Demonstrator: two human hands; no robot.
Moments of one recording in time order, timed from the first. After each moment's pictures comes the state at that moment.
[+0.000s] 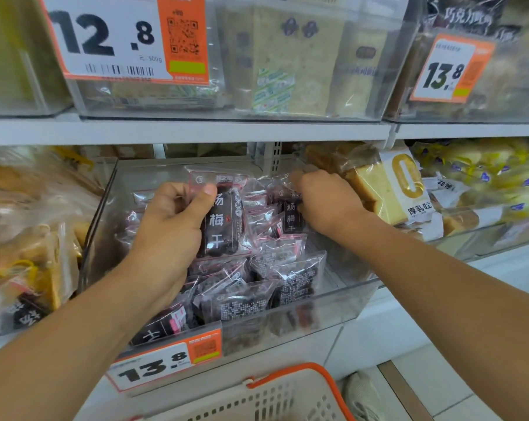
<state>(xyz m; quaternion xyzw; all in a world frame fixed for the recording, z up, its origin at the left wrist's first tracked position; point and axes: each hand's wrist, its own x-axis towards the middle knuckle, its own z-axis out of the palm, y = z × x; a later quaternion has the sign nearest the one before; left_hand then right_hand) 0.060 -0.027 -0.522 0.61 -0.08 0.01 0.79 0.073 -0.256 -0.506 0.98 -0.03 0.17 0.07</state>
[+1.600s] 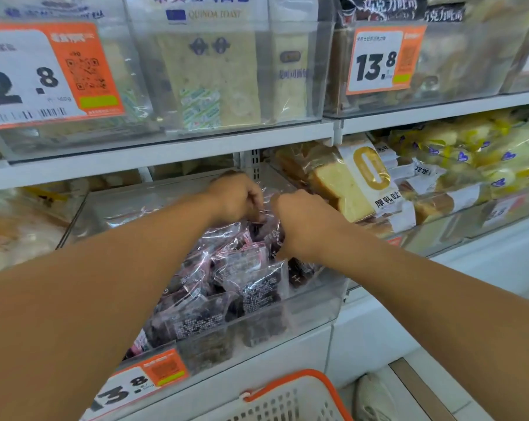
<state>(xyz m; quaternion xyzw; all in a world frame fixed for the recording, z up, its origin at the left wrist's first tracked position) 0.158 -0.145 -0.498 0.91 -0.37 -0.03 0.19 0.021 -0.258 -0.500 1.00 -0.03 0.08 -0.04</state>
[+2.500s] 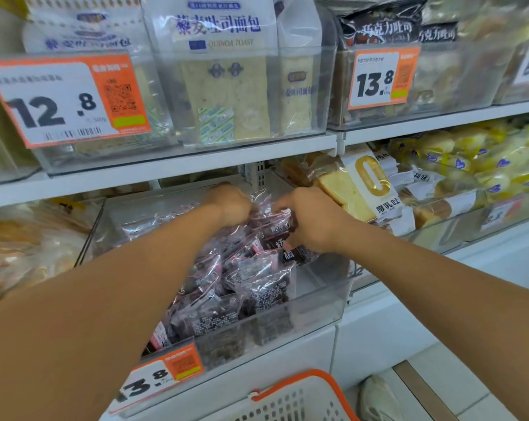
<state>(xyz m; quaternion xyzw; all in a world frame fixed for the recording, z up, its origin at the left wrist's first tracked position) 0.139 -0.132 -0.492 0.93 -0.20 -0.04 0.30 0.024 -0.265 -0.487 0.98 -0.01 0.08 -0.16</state>
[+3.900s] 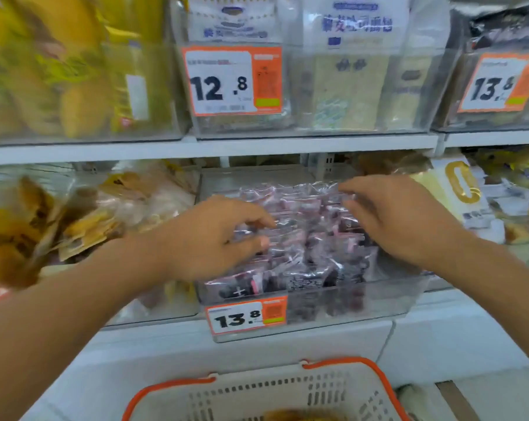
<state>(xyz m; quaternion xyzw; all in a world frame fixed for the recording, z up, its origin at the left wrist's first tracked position) 0.016 0.055 -0.464 0.89 -0.42 0.05 0.19 -0.016 -0.231 -0.481 0.96 0.10 0.25 -0.06</state>
